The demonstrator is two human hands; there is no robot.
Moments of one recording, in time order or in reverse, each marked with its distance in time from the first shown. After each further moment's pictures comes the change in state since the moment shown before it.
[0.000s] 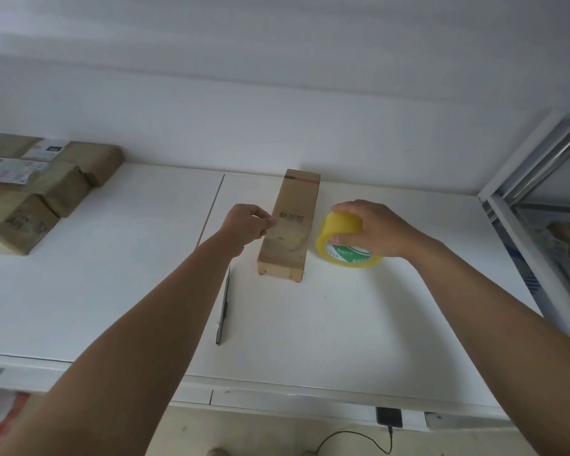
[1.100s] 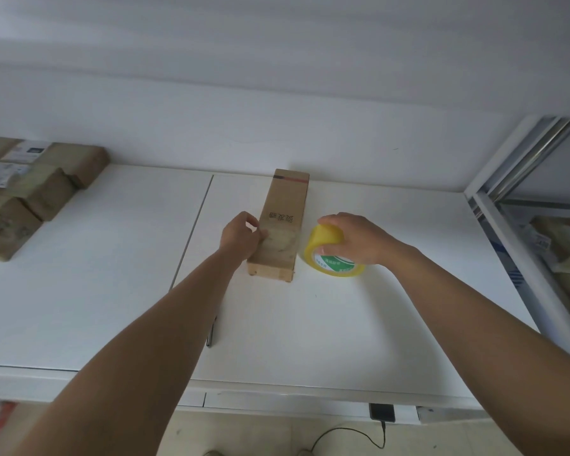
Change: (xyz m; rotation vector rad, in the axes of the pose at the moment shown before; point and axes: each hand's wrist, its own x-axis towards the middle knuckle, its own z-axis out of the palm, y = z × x) left_hand 0.009 -0.029 0.027 0.177 0.110 -0.007; right_hand 0.007 0.011 0.026 -0.045 -0.099 0.040
